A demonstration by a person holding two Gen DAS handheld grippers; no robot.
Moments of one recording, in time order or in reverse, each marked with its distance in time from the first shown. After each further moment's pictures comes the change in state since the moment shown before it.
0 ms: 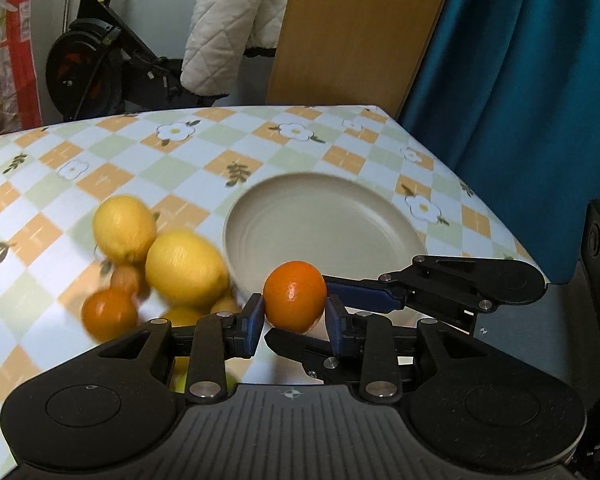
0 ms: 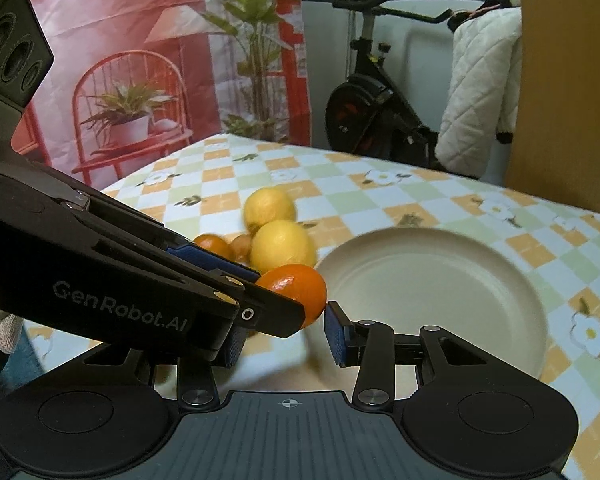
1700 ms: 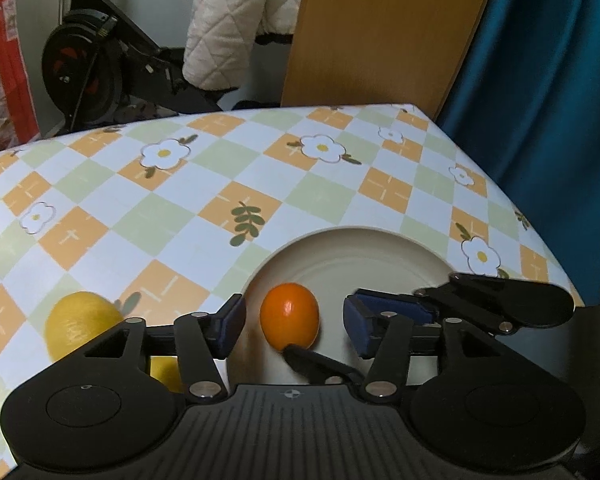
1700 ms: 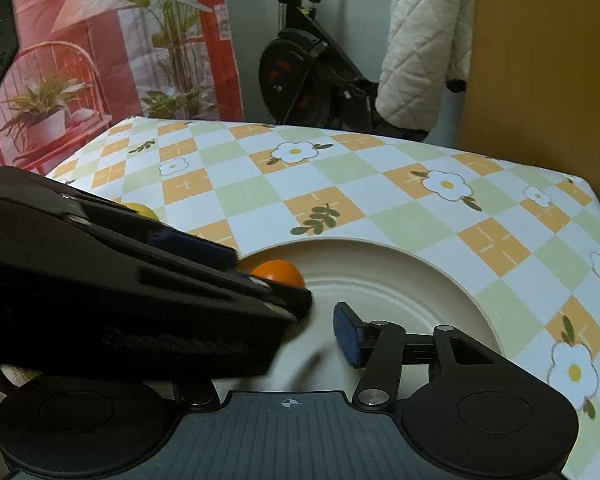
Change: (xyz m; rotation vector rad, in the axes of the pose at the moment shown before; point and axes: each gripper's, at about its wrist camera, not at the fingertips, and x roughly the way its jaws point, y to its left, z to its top) left arm 0.076 0.013 0.064 -0.005 0.054 0.063; right arm 0.075 -0.076 0.037 0.147 0.138 -0.125
